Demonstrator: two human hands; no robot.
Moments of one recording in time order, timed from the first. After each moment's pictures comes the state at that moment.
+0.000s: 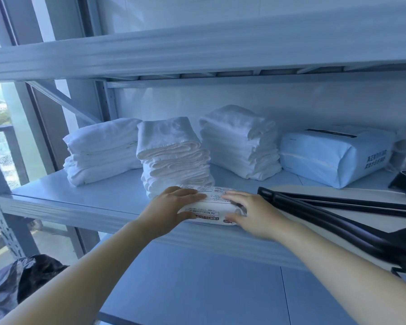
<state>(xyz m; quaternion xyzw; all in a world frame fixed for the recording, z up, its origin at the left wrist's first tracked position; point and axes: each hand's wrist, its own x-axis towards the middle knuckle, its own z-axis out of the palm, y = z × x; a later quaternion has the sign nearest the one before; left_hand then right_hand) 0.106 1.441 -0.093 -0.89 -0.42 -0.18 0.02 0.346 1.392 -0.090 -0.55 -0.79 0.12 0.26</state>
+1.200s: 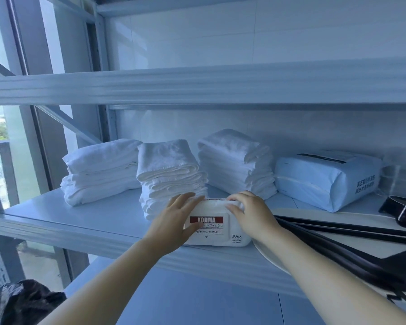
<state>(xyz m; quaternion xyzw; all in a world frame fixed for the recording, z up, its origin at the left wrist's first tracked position) 0.126 1.433 -0.076 -0.86 -0.42 -0.29 0.04 0.339 1.410 -0.058 -0.59 -0.72 0.02 0.36</state>
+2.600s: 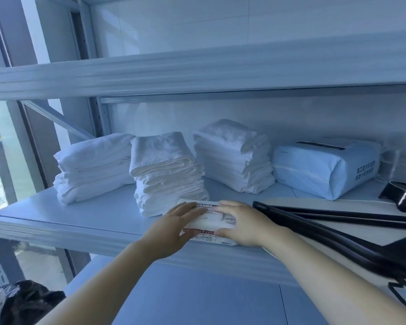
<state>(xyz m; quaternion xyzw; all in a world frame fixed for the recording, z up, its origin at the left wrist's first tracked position) 0.119 1.447 -0.103 -0.90 -0.39 -0.19 -0.02 0.338 1.403 -0.077 -0.59 -0.78 0.08 0.20</state>
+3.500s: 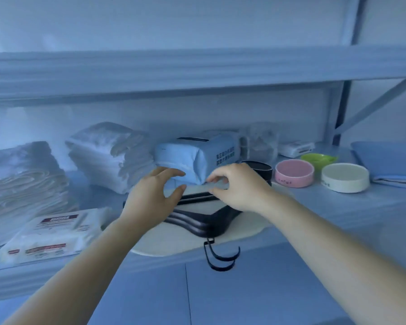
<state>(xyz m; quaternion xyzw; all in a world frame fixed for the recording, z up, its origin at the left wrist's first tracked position) 0.375 1.323 -0.022 -0.87 -0.31 -0.38 -0.06 0.553 1.226 -0.002 -0.70 -0.65 -0.01 0.30</state>
